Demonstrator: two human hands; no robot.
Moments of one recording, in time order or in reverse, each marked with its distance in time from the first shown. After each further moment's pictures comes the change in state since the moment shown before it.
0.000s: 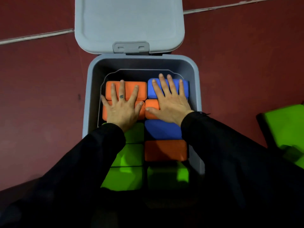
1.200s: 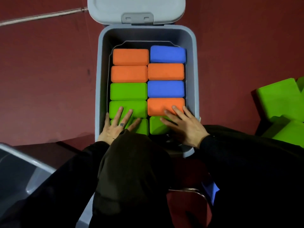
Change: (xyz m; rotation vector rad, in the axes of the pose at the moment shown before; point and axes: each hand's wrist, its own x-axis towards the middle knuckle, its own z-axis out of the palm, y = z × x) left_hand -0.217 -0.050 0.029 0.255 -0.378 0.316; right_hand -0.216 0.003 0.053 -0.170 -0.035 -0.459
